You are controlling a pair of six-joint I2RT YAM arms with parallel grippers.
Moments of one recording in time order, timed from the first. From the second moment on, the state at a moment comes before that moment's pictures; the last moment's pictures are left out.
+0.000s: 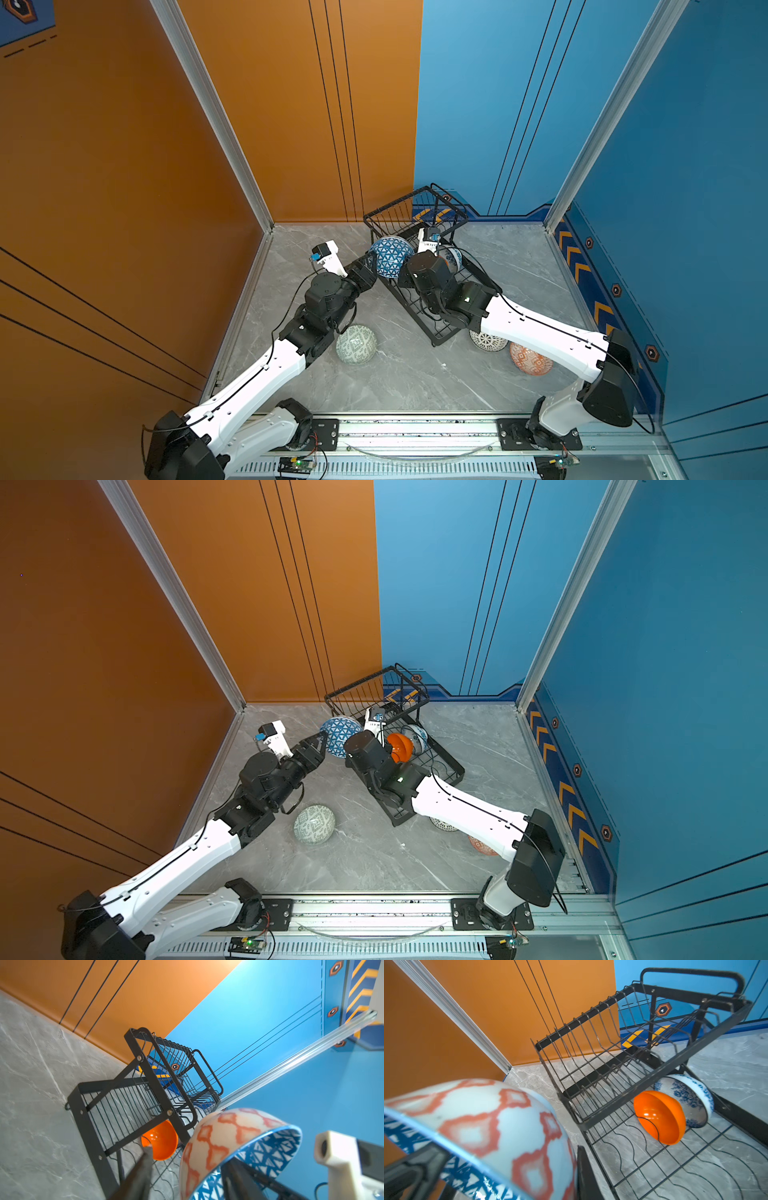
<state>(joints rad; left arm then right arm) -0.56 1.01 0.75 0.20 -0.18 -0.91 0.96 1.54 1.38 -0.28 0.61 0.63</state>
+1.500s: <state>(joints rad) -0.30 1.02 0.65 0.15 -0.03 -0.99 0.82 1.90 1.34 -0.58 0.97 0.84</state>
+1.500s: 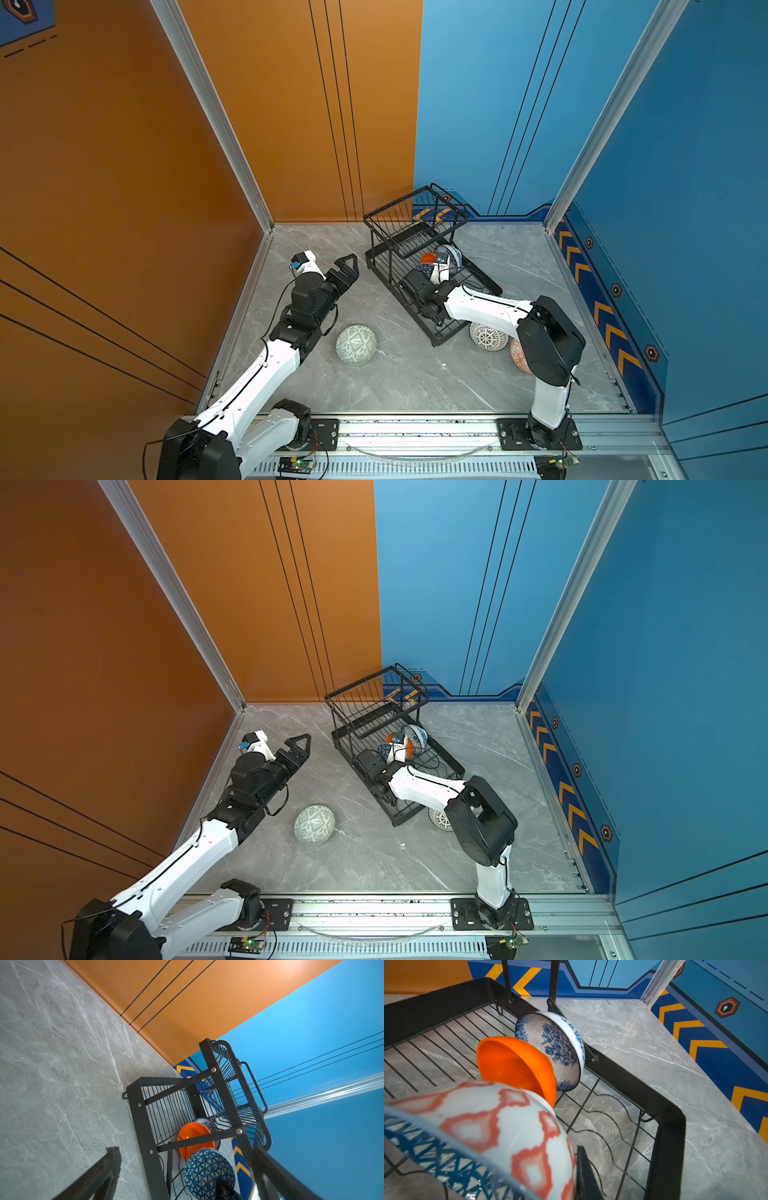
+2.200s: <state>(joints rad) -0.22 1.04 0.64 0.18 0.07 -1.00 0.85 2.11 1.52 -0.71 1.14 0.97</state>
